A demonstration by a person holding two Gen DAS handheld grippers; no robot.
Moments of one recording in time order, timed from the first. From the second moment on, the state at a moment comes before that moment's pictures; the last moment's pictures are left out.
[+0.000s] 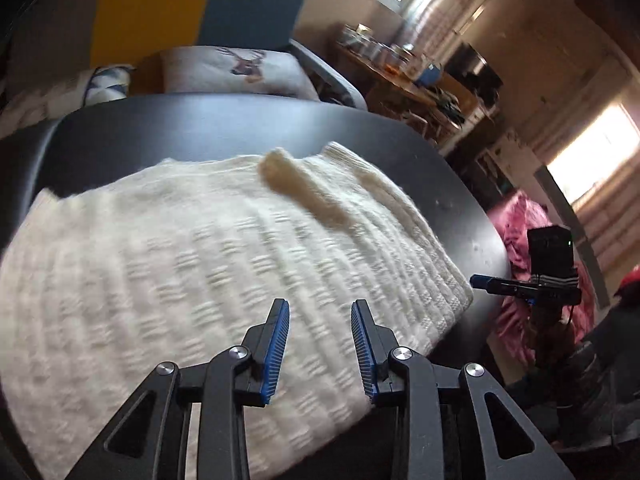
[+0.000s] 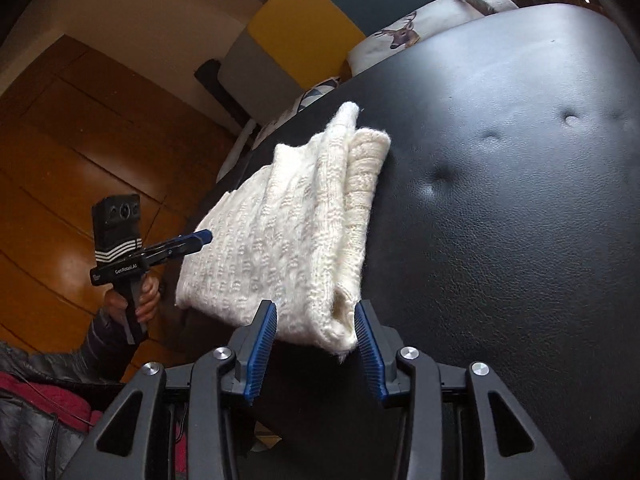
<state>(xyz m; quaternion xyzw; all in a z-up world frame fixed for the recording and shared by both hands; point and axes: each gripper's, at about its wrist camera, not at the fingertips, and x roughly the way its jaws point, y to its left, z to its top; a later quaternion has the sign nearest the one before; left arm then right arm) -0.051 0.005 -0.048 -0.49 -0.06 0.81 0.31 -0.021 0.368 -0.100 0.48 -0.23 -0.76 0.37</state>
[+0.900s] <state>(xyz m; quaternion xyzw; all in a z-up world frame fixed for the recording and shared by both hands) -0.074 0.109 -0.077 -0.51 0.02 0.76 0.39 -0.030 0.333 -0.125 0.59 -0.18 -0.59 0.52</state>
